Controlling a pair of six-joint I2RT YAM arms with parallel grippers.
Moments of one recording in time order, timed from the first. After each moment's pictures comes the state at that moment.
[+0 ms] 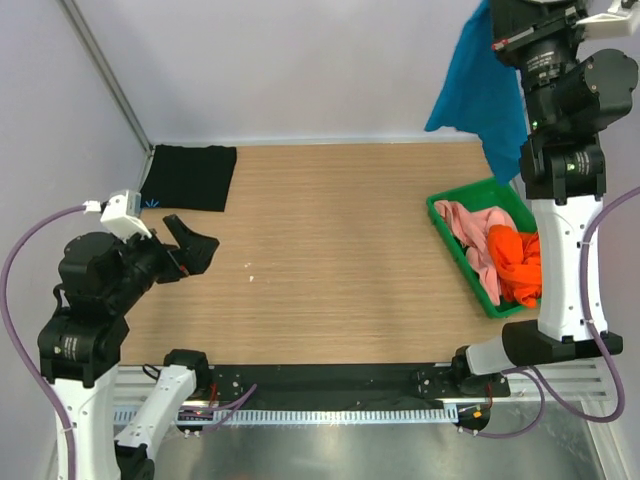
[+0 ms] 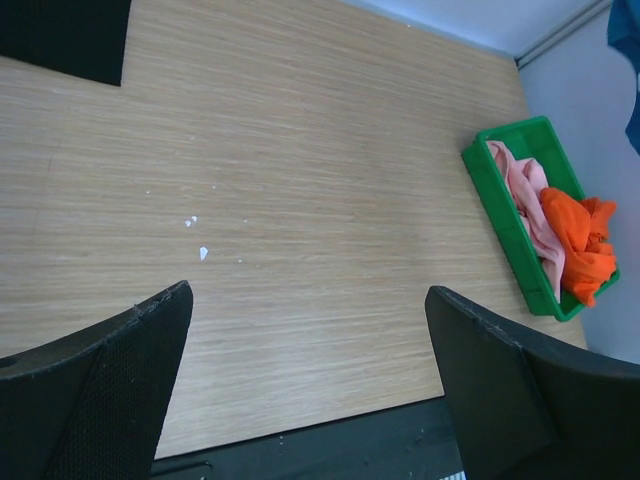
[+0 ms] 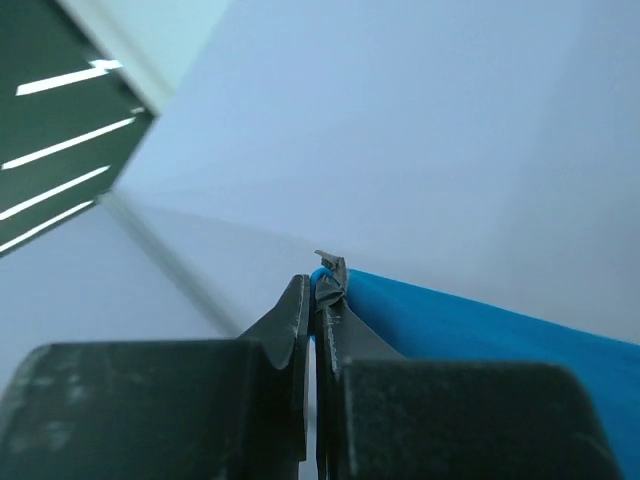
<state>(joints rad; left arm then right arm) -0.11 0.70 1.38 -1.05 0.19 -0.42 0.08 1.44 2.08 -0.17 0.02 0.73</state>
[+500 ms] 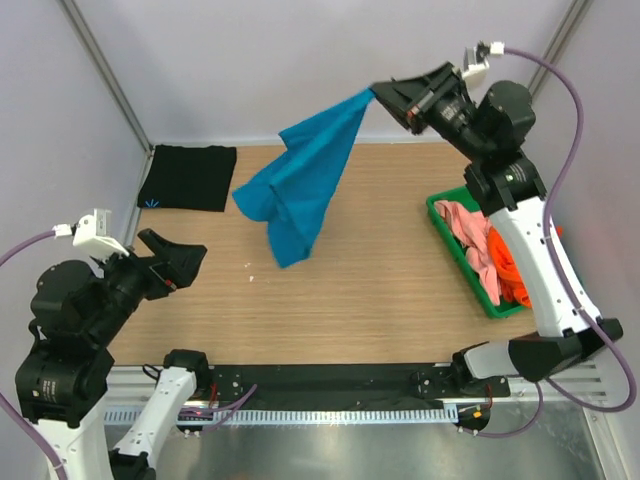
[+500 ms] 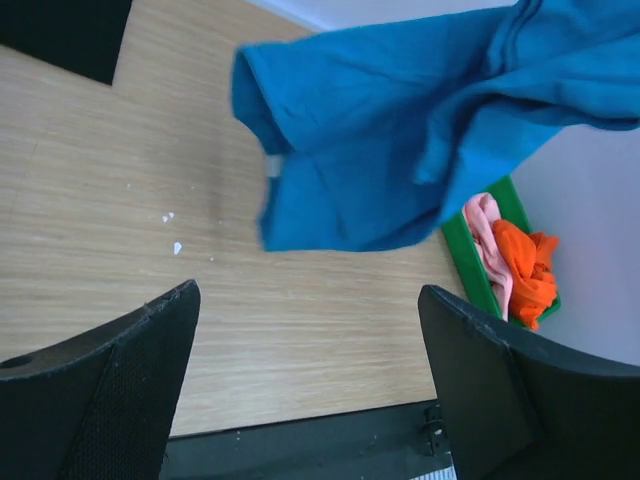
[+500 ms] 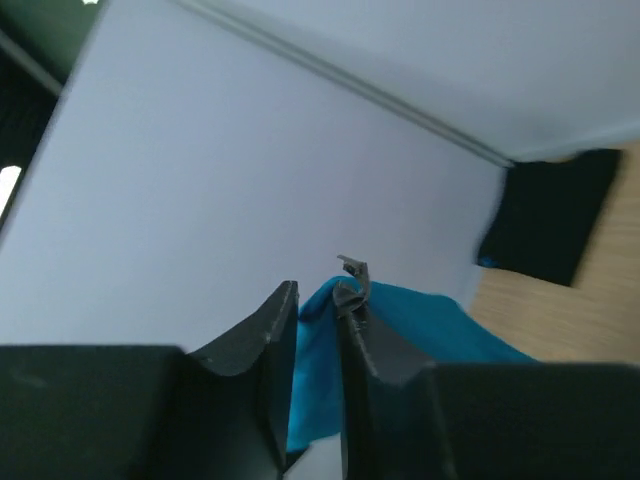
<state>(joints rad) -0.11 0.62 1.47 -1.11 0.16 -0.54 0.35 1.40 1.76 -0.10 -0.38 1.21</state>
